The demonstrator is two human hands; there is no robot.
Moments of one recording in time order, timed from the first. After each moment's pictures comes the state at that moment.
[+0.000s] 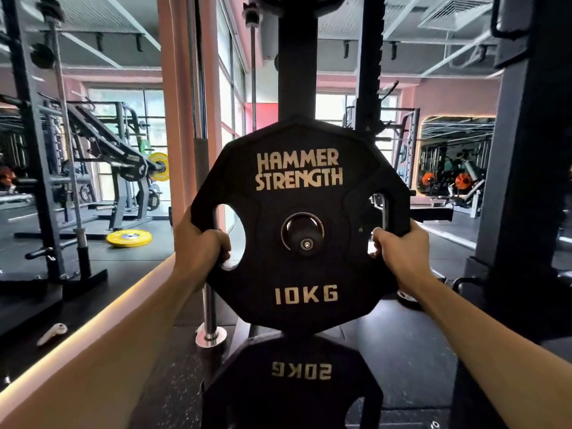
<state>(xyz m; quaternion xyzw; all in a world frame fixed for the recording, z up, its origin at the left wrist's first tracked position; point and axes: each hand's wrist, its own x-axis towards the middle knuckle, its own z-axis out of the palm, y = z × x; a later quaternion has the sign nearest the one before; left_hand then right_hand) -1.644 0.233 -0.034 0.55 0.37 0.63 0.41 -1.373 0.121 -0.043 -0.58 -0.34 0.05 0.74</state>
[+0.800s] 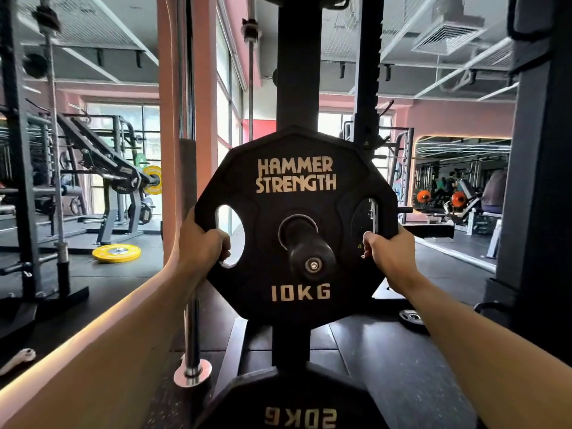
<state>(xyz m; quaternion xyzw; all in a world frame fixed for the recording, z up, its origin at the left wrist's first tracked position) -1.608 0.318 -0.034 0.59 0.40 0.60 0.36 -1.328 0.217 -0.048 -0.58 -0.35 0.04 0.73</state>
